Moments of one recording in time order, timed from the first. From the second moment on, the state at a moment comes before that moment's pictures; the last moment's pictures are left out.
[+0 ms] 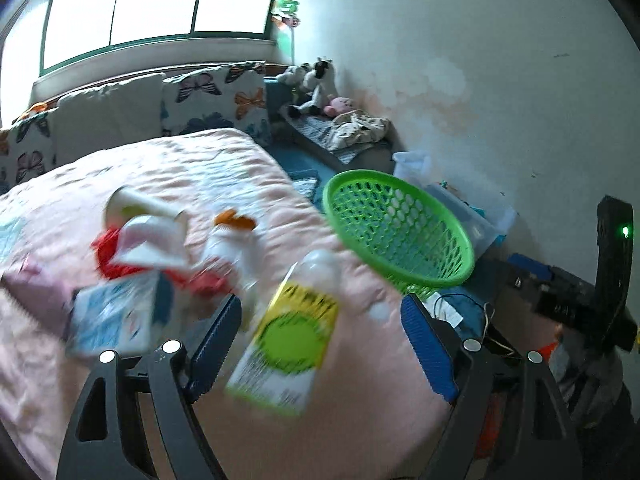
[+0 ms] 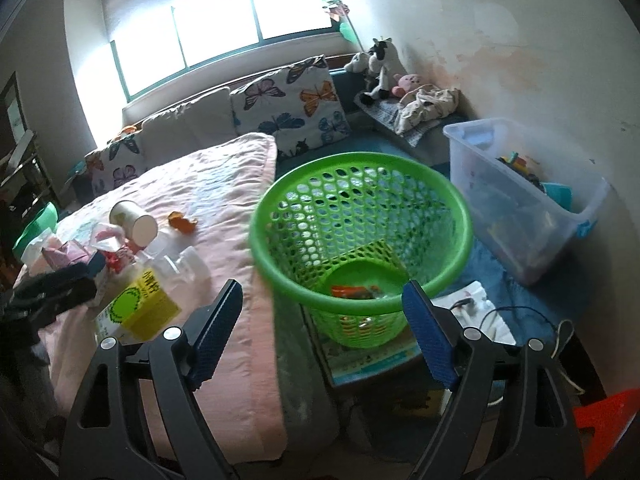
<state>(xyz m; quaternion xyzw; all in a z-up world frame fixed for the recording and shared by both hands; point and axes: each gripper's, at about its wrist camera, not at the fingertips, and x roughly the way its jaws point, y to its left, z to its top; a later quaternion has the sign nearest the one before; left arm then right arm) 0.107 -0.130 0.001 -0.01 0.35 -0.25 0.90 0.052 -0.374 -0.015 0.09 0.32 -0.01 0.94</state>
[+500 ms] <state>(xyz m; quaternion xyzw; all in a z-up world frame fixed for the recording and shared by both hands) 0.101 -0.109 -0.053 0.00 0.38 -0.25 0.89 0.057 -0.353 -0.017 0.09 0.33 0.01 0.94</state>
